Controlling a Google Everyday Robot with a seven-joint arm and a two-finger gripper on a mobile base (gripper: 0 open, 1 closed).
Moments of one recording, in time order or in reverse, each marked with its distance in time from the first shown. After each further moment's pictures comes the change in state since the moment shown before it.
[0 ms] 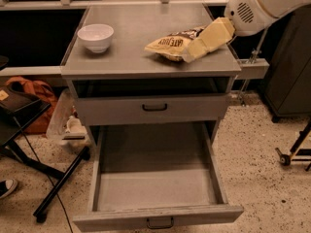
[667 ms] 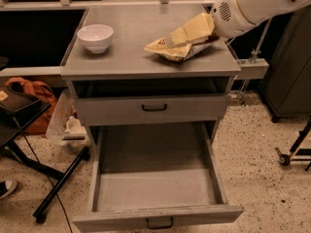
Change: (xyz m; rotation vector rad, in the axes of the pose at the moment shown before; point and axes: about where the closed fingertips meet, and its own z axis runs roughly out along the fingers) arm -0.025 -0.006 0.041 -0.052 -0.073 0.282
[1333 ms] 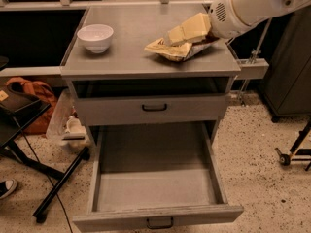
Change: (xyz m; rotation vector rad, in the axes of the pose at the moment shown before) arm -0.003 -0.009 0.007 0.053 -0.022 0.064
